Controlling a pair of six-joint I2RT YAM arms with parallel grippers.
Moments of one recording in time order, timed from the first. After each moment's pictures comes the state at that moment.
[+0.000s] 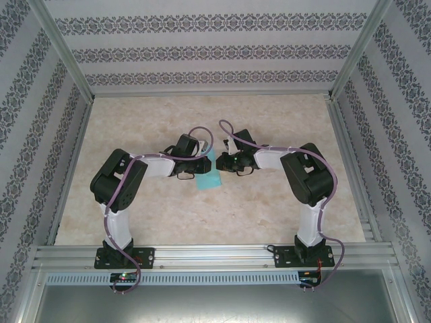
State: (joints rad) left arm -0.49 1.92 1.00 0.04 0.34 -0.43; right arm 0.48 1.95 1.06 -0.09 -0.49 0.54
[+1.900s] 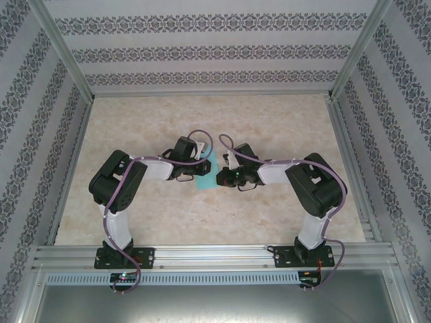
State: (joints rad) left arm -0.48 1.91 0.94 0.13 0.34 -0.37; right arm 0.56 1.81 0.82 0.03 -0.55 0.59
